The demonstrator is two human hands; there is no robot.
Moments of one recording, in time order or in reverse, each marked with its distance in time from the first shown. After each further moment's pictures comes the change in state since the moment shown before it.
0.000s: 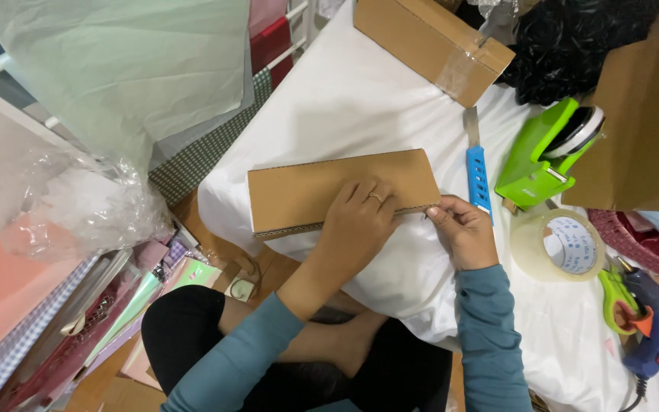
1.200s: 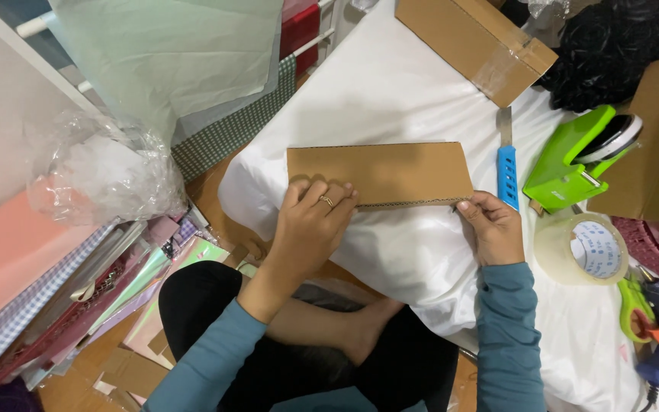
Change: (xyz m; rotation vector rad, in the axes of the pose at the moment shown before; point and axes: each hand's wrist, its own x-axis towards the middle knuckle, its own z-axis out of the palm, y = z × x) left_hand -0.056 -0.047 -0.083 0.082 0.085 -0.073; right_hand 0.000 0.015 -0.009 0.026 0.004 0.001
